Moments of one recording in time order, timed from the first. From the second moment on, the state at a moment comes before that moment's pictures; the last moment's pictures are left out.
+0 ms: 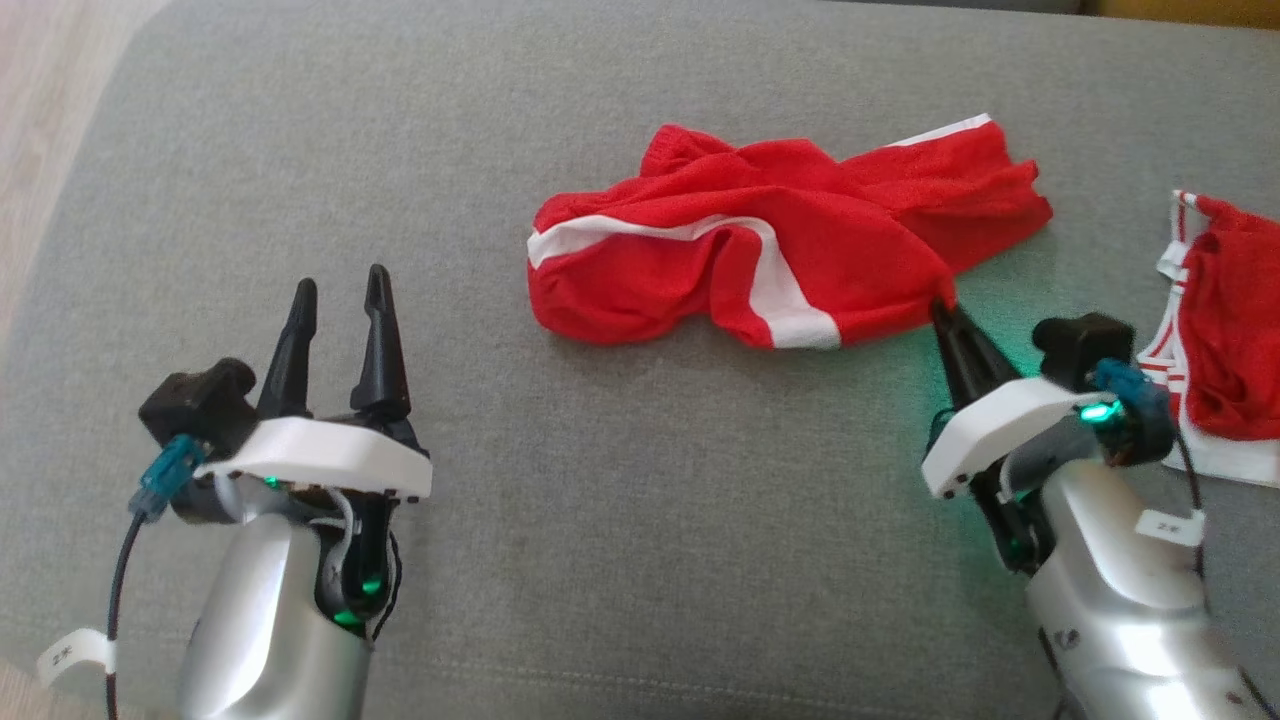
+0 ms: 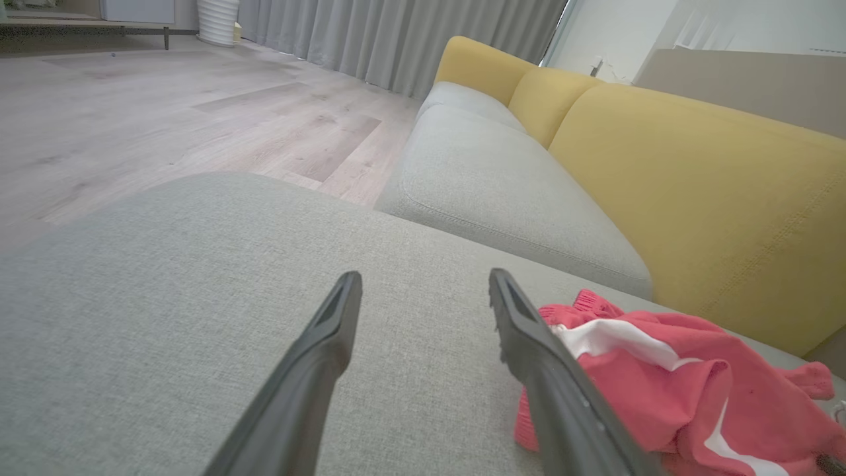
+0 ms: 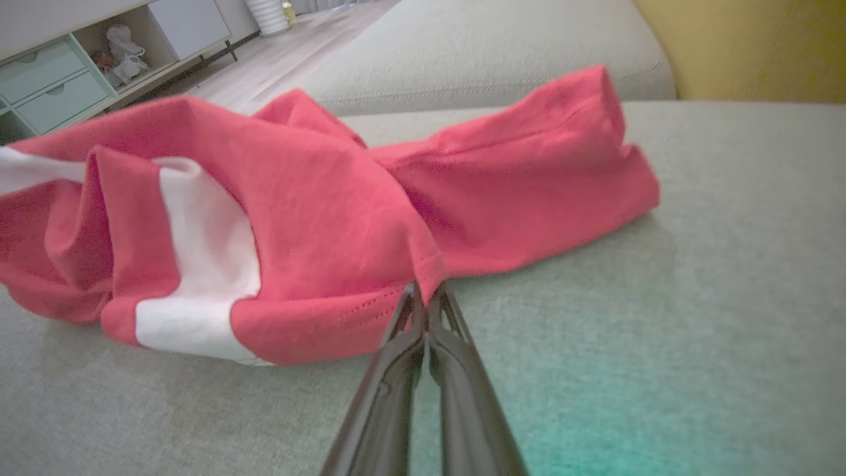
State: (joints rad) left arm -0.29 0.04 -0.13 0.34 -0.40 -0.01 -0.26; right arm -0.46 -0.11 0.19 0.72 0.25 0.13 -0.10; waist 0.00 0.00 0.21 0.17
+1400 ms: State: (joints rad) left arm -0.30 0.03 -0.25 0.32 -0.46 0.01 -0.26; right arm -0.72 -0.39 0.34 0.76 0.27 0.13 0.23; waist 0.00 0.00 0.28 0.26
